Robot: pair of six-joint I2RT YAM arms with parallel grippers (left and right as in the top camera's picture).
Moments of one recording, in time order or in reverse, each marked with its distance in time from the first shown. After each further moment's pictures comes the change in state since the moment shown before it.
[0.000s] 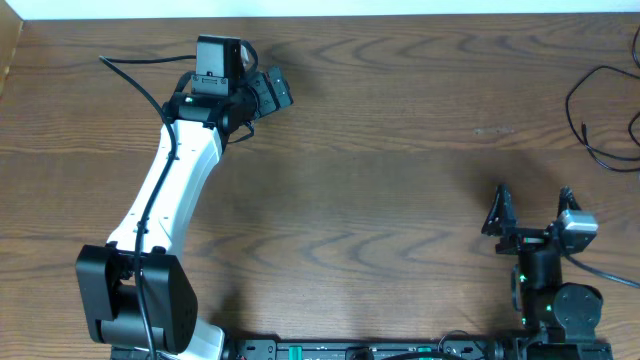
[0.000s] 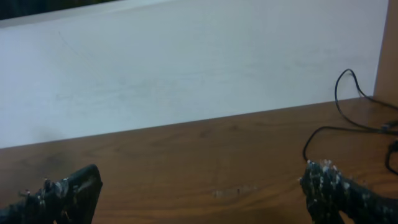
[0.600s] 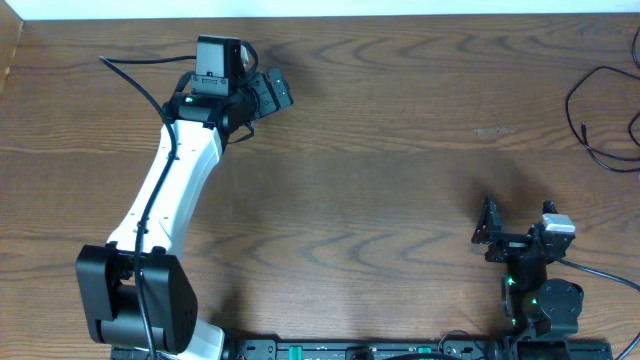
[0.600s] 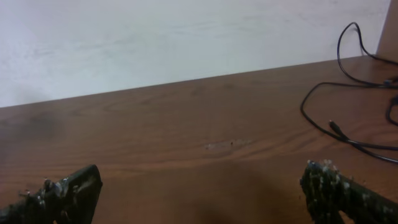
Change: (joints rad) left arm 0.000 0.000 0.000 -0.001 0.000 0.000; right arm 0.000 -0.076 -0.110 -0.102 0.003 -0.012
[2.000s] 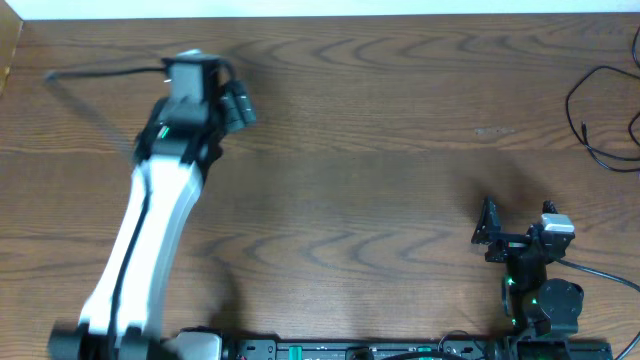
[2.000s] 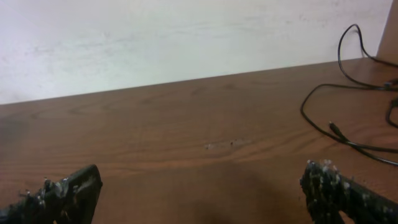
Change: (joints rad) left arm 0.055 -0.275 -0.166 -0.005 -0.362 0.129; right arm 0.000 0.000 0.000 -0.001 -0.005 -0.013
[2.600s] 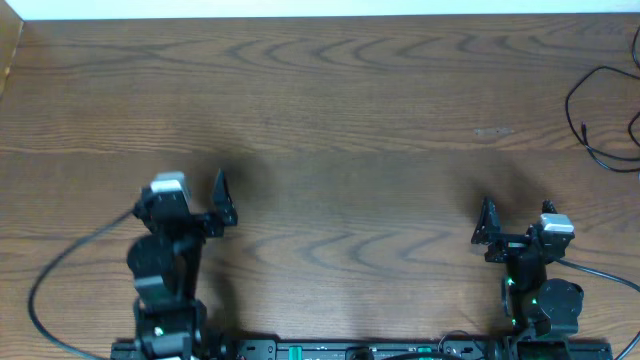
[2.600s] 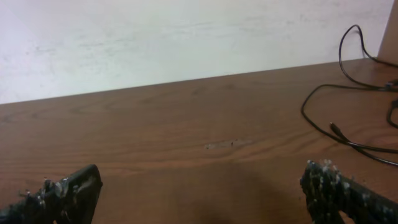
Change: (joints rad) left arm 0.208 -0.918 -0.929 0.585 0.330 0.291; right arm 0.000 0.000 0.000 0.000 -0.003 -0.003
